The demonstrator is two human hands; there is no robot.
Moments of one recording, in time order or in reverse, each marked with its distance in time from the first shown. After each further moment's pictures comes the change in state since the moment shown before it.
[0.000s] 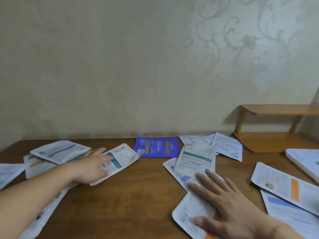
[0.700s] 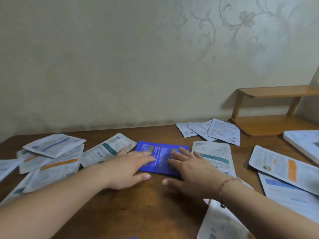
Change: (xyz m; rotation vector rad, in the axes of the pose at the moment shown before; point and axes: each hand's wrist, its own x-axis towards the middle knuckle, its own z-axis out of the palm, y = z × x) left_hand -0.012 0.099 0.013 0.114 0.042 0.439; right_hand 0.056 -0.043 -0.021 0.016 -0.011 -0.009
